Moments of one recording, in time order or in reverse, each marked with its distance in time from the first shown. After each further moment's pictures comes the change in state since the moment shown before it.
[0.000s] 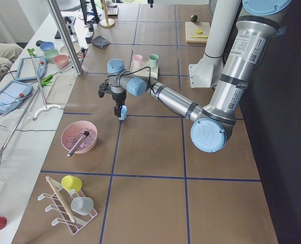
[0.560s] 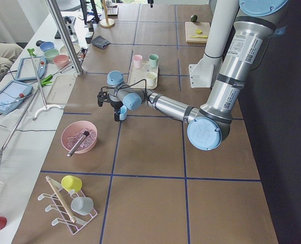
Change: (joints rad) left arm 0.052 -0.014 0.183 -0.324 0.004 -0.291; right arm 0.000 -0.001 0.003 0.000 0.005 0.001
